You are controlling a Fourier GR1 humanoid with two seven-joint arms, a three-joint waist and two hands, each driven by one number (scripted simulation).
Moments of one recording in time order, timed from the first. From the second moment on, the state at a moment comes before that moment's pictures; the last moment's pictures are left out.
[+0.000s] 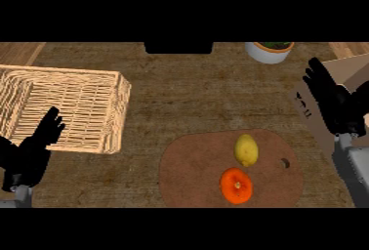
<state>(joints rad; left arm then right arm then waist) -0.01 0.50 -0.10 -1.42 0.37 0.18 0.07 -0.35 -0.43 0.03 -1.33 -0.24 -0.09 0.13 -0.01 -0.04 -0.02</state>
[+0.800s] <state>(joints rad) -0.09 0.60 -0.18 -1.57 0.20 0.09 -0.09 0.04 -0.67 0.09 -1.98 0.24 -0.40 0.32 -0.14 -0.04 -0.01</state>
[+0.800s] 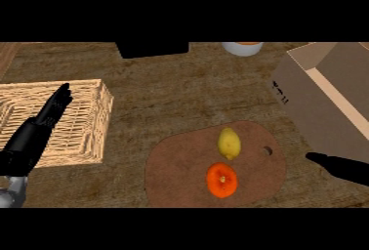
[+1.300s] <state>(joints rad) -0.14 0.57 -0.22 -1.58 0.17 0.06 -0.10 0.26 -0.82 0.29 -2.33 0.56 -0.22 0.68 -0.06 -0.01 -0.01</state>
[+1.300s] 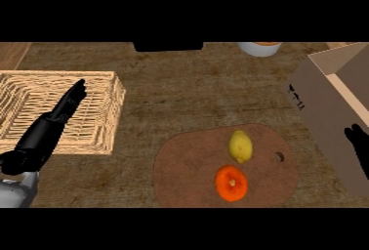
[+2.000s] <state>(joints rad) -0.24 0.51 -0.27 -1.55 0.13 0.05 -0.09 -0.04 -0.75 0.63 -2.33 0.58 0.14 1.17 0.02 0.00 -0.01</state>
